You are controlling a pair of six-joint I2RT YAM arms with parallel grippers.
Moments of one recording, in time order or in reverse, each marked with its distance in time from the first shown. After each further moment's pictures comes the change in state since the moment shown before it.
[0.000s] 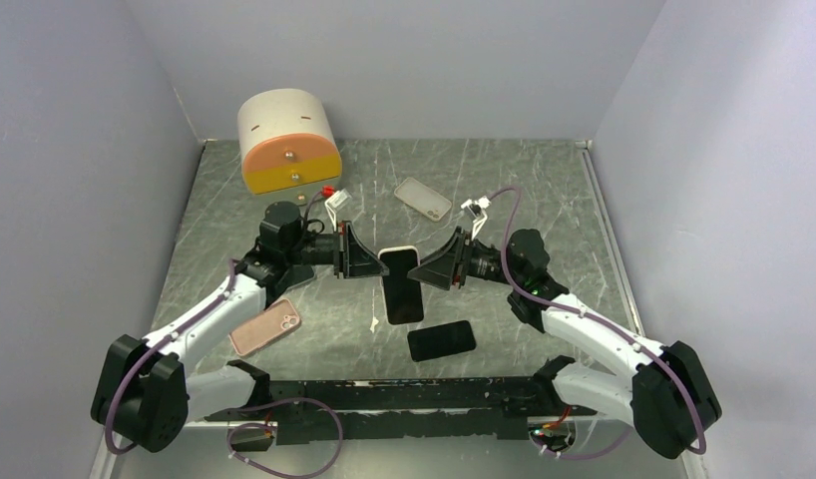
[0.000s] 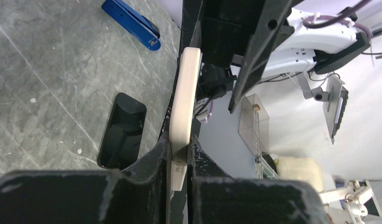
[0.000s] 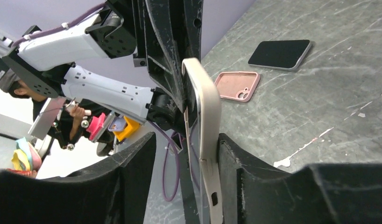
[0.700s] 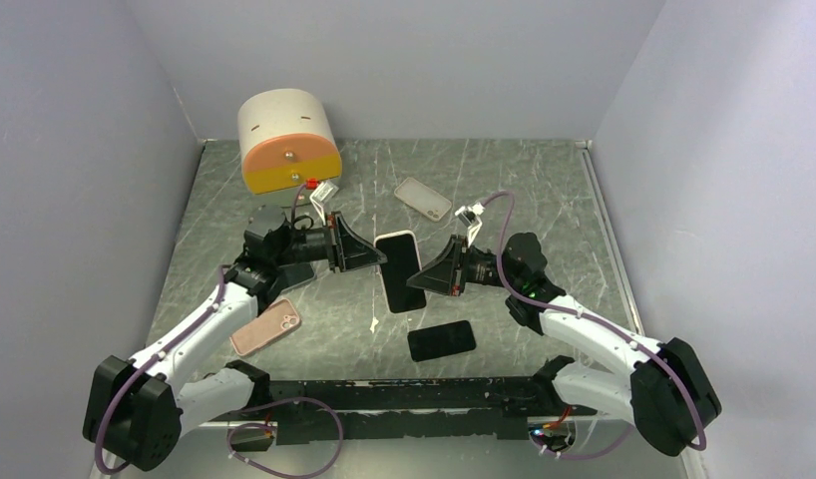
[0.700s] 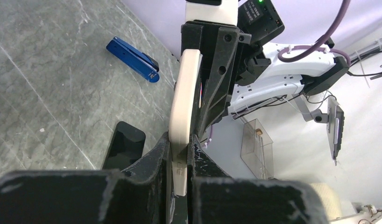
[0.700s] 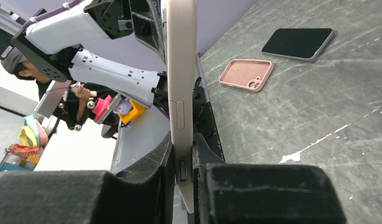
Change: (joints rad) left arm 0.003 -0.094 -0.013 0.113 -0.105 -0.099; right arm 0.019 0.010 -0.023 0.040 -0.063 -0.015
